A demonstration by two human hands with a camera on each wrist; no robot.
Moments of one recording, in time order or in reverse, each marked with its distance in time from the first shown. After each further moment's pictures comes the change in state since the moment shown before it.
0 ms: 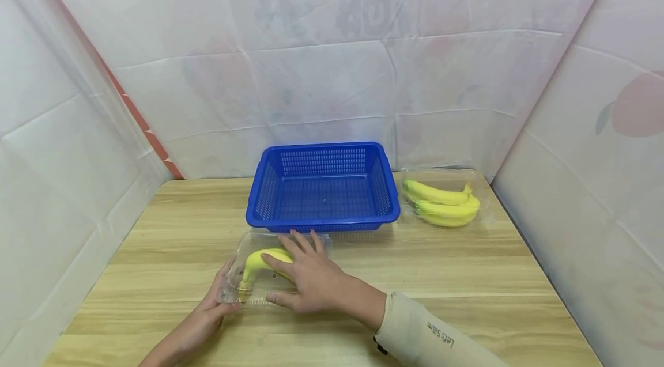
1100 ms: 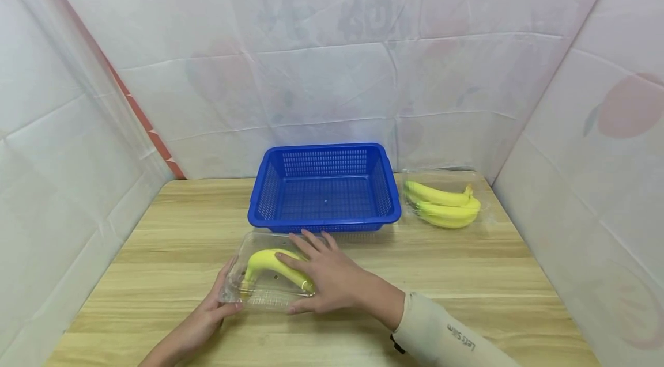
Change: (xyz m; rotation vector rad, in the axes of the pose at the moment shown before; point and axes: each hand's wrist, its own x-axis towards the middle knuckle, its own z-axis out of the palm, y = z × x) left_hand -0.002 0.001 0.000 -0.089 -0.017 -0.081; right_hand -0.021 0.018 -0.013 -0.026 -0.064 -0.019
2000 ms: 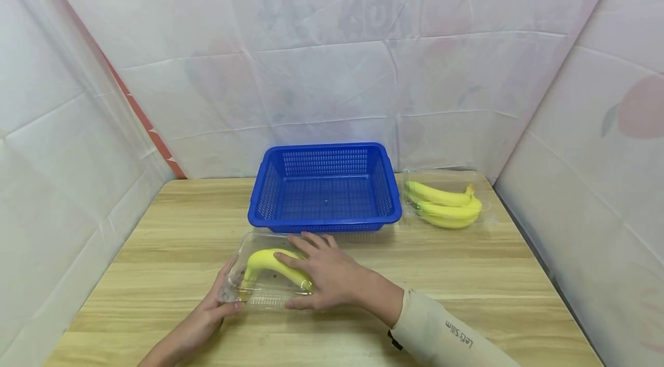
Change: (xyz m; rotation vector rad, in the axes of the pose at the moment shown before) left_hand 0.003 0.001 -0.002 0.006 -0.048 0.018; right_hand 0.005 0.006 0.000 -0.033 0.014 -0.035
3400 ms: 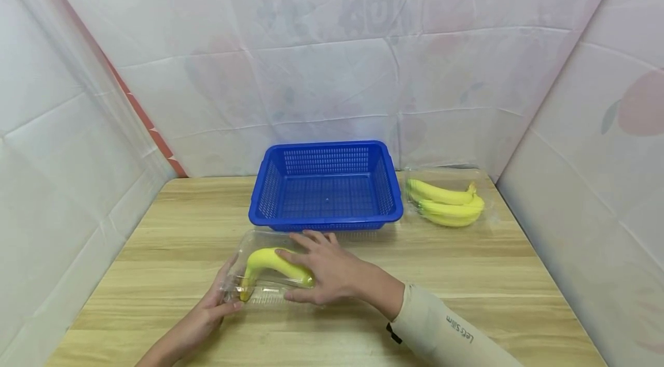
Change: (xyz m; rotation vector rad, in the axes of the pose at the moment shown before) left_hand -0.001 0.000 -0.004 -0.043 -0.057 0.016; right_hand 0.004 0.002 -0.008 0.142 0.000 0.013
